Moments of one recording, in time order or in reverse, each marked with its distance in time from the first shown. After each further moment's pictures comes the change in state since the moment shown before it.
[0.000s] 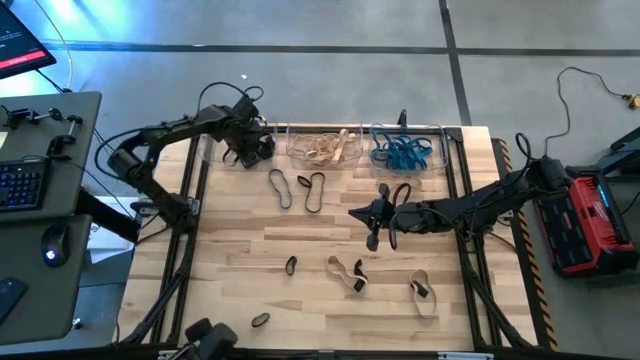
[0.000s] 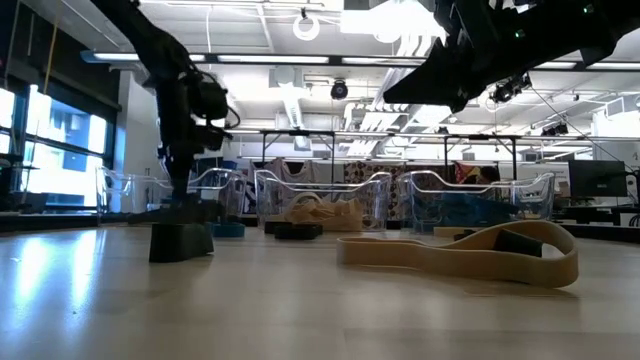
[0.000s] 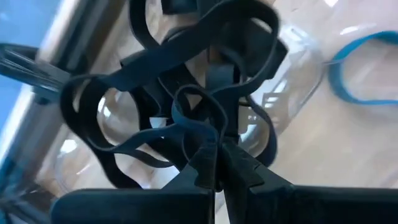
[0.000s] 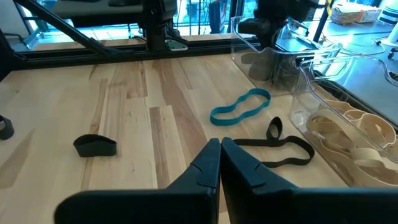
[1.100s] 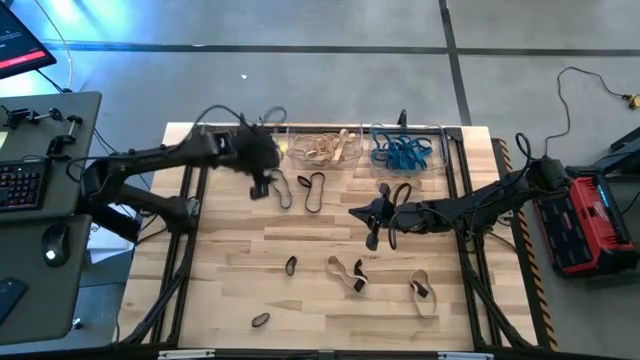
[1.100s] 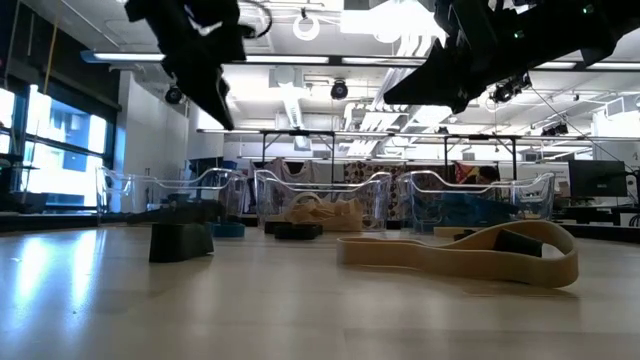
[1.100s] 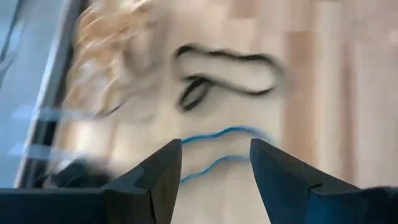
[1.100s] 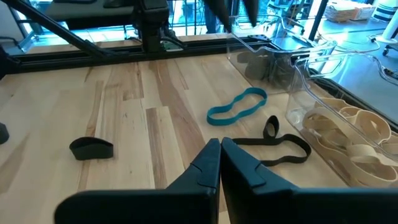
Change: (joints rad) left arm -0.512 -0.305 -0.001 0.065 0.087 -0.027; right arm 0.000 0.000 0.000 -0.002 0.016 0.018
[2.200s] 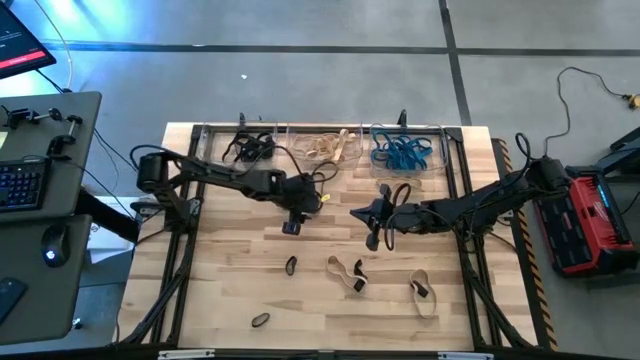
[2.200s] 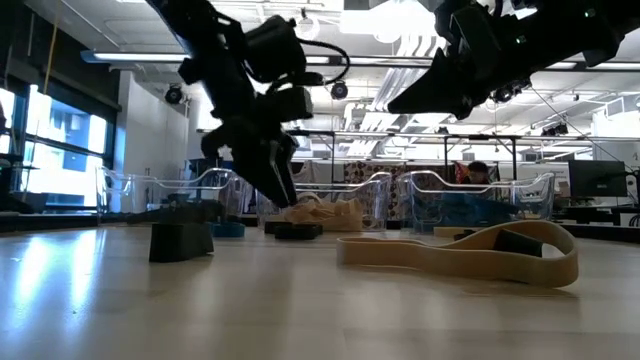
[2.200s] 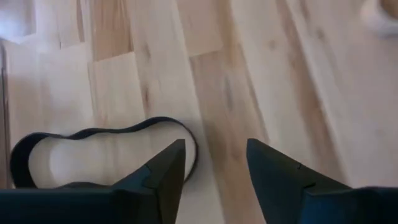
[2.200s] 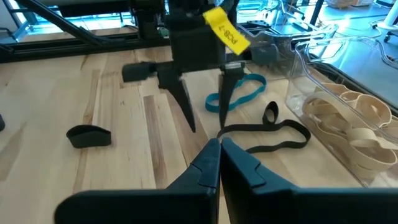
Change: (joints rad) left arm -0.272 0.474 -0.001 0.426 0.022 0.050; right arm 0.000 0.000 0.000 -0.055 -0.001 0.035
